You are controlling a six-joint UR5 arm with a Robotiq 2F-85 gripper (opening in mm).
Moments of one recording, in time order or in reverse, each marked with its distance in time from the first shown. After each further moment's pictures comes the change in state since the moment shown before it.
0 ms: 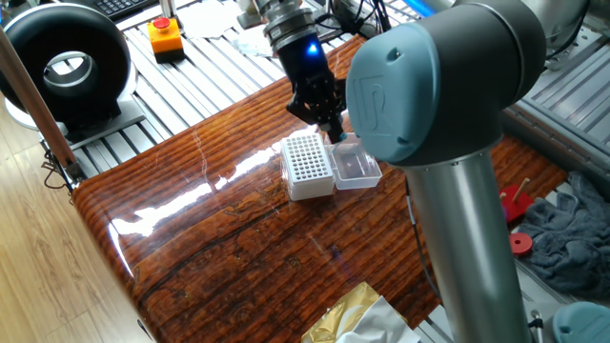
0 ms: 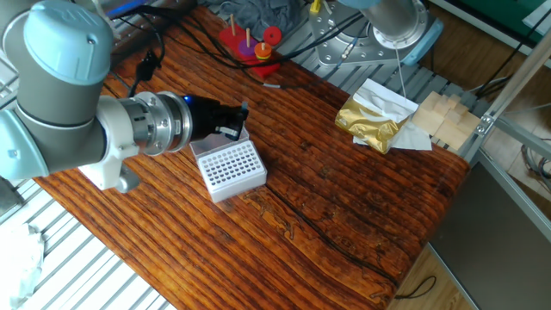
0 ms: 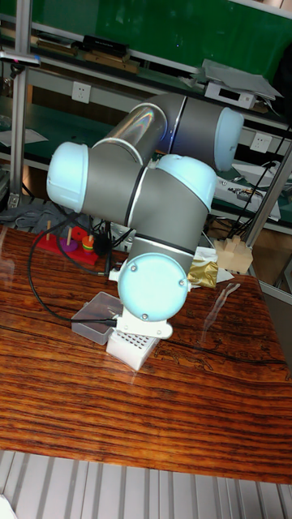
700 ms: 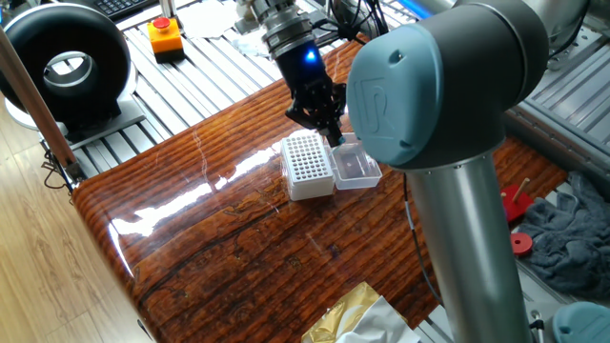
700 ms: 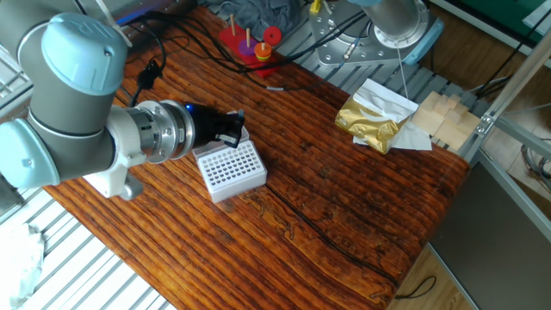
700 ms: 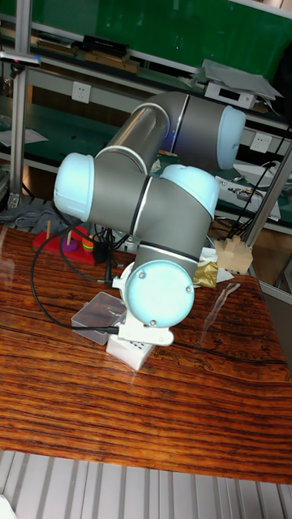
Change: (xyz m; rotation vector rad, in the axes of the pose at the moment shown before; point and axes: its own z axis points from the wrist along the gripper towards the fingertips) arm -0.018 -0.008 0.004 0.038 -0.030 -0.003
